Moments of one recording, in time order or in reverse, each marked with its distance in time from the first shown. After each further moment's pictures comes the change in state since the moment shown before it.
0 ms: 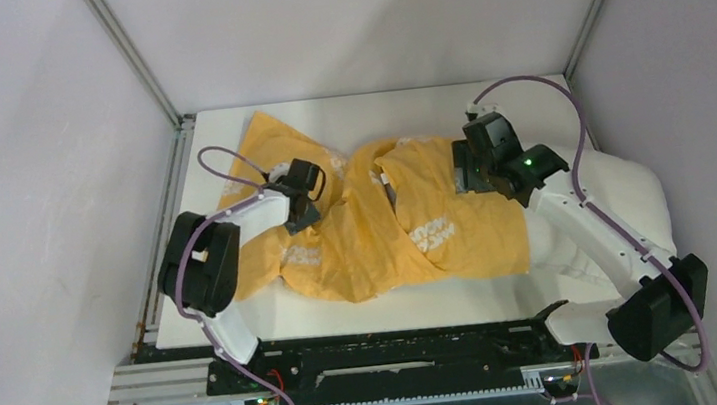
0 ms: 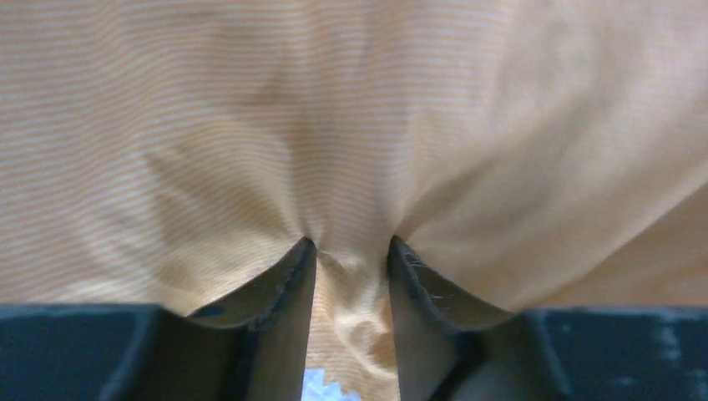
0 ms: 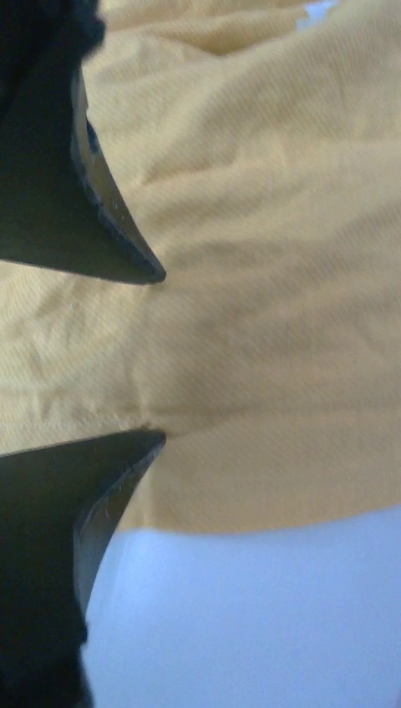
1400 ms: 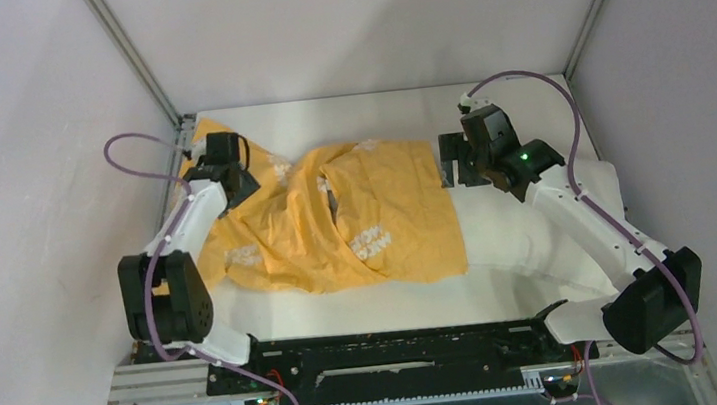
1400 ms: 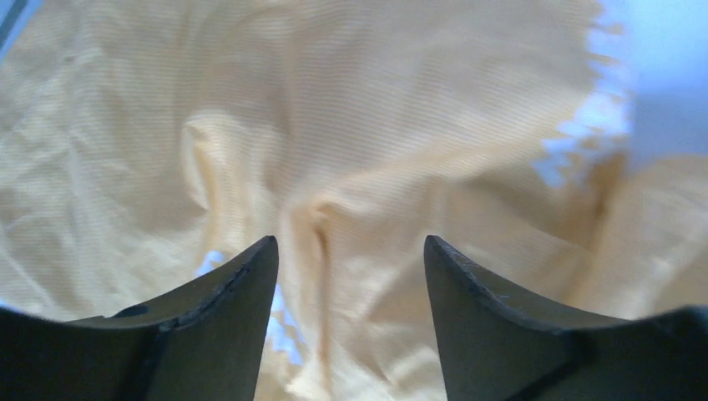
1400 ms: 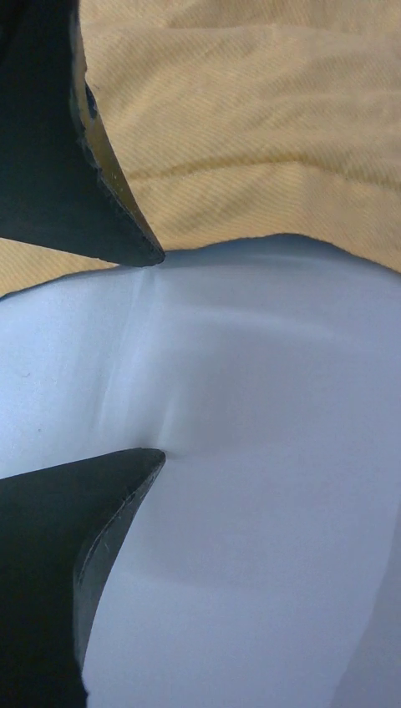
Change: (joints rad) left arm 0.409 -0.177 0.132 -0.167 -0.034 0.182; right arm 0.006 0.037 0.031 0.071 -0.108 0.010
